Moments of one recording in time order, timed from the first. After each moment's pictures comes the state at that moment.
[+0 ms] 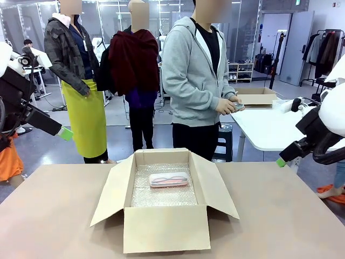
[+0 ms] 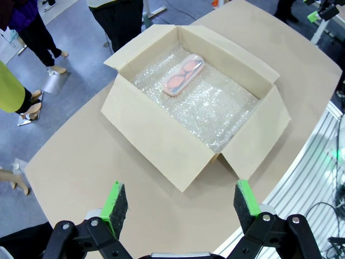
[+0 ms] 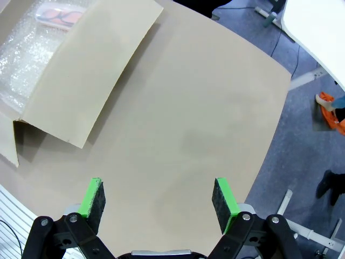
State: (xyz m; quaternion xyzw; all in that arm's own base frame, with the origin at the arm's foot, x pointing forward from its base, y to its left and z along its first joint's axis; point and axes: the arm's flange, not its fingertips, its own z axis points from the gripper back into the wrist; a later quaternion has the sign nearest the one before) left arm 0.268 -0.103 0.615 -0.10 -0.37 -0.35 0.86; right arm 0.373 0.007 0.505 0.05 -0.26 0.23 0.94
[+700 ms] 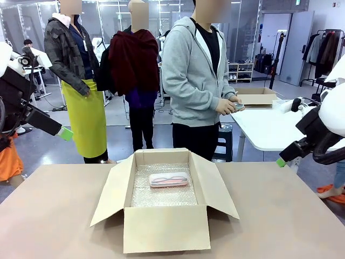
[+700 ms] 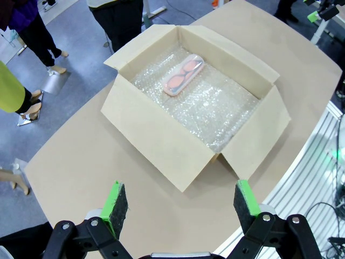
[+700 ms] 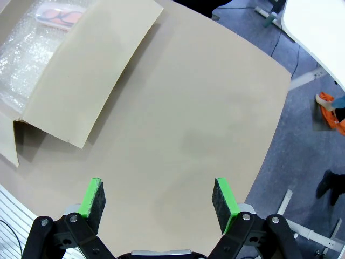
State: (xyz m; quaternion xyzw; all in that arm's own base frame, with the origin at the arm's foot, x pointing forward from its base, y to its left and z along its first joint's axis) left arm 0.268 -0.103 0.615 -0.10 -0.37 -0.35 0.86; right arm 0.373 0.007 0.505 0.05 -0.26 0.23 0.94
